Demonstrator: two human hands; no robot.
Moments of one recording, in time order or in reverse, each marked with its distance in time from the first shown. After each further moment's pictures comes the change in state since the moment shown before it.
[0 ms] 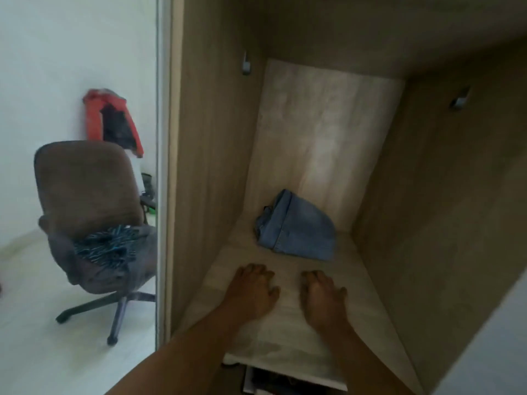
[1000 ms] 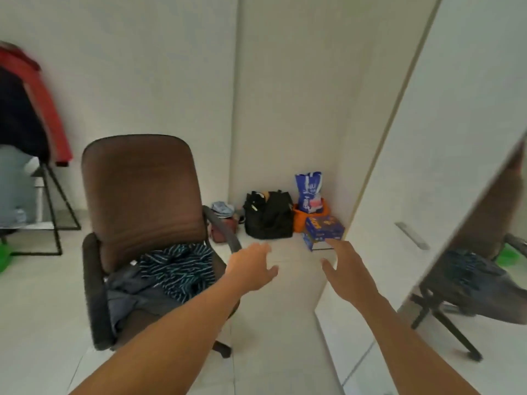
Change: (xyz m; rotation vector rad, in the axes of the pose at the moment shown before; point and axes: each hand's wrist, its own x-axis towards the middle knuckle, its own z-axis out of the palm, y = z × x) left_hand -0.794 -0.224 -0.219 0.068 0.284 -1.308; right_hand -0.485 -0.556 -0.005 0.563 -0.437 -1.220
